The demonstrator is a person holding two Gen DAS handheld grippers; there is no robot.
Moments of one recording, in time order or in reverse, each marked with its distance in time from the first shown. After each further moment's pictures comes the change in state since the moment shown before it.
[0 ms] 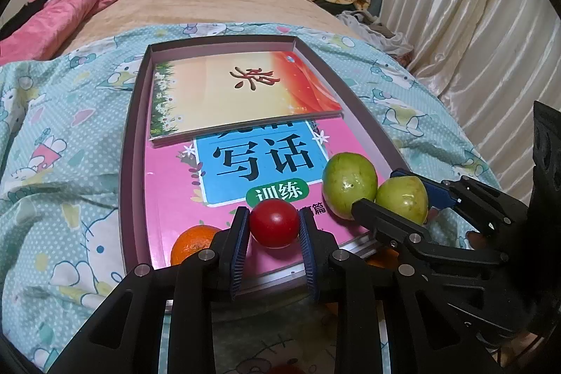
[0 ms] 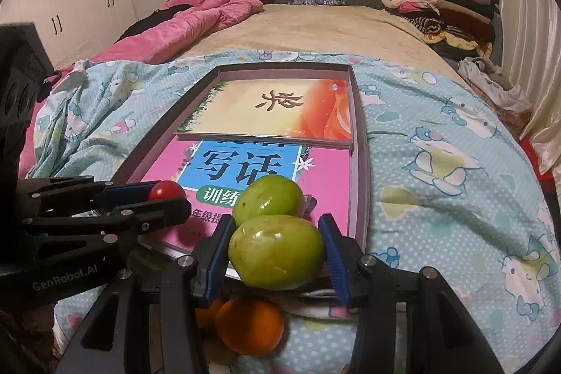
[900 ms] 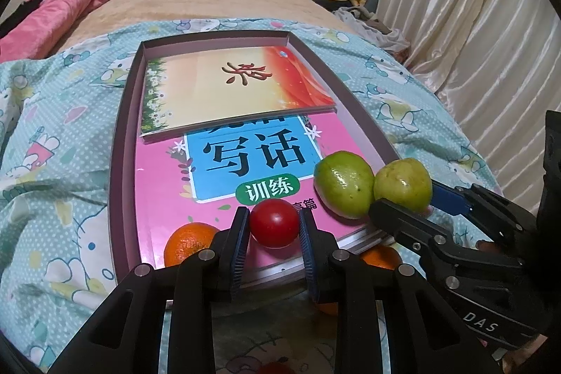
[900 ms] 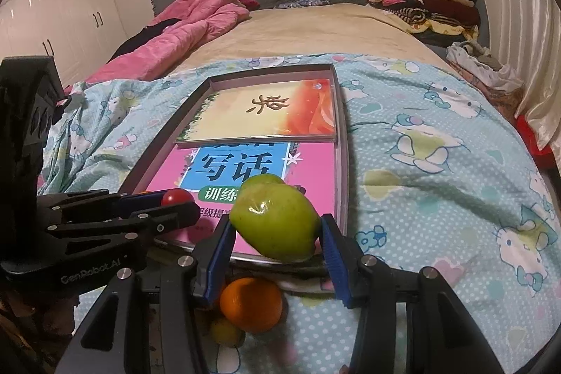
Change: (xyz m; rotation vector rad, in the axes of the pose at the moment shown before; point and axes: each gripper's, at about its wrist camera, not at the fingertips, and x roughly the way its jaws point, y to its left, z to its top) left arm 0.002 -0.006 -0.001 0.005 0.015 -0.012; right arm -0.018 -0.010 -0.007 0.095 -0.018 0.012
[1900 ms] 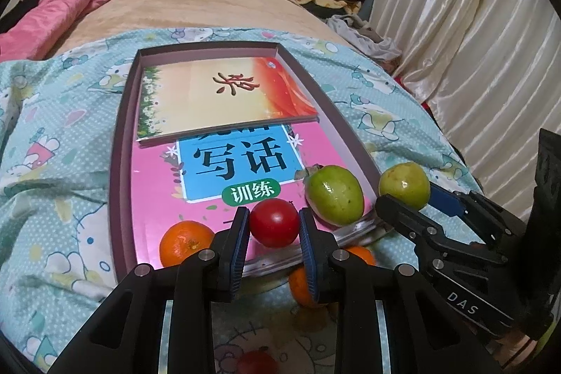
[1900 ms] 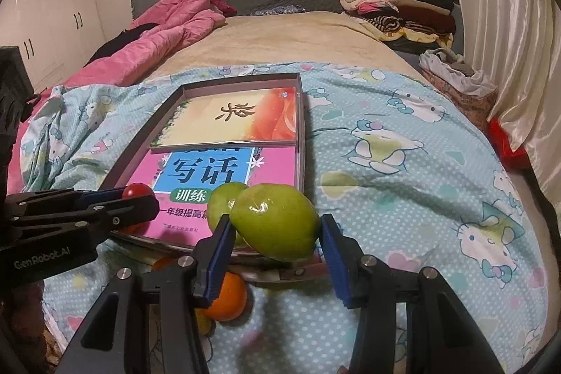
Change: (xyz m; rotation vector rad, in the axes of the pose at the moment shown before) left arm -0.017 -0.005 -0.001 -0.018 -0.019 -0.048; right arm -0.019 -0.009 -0.004 0.012 -0.027 -0.125
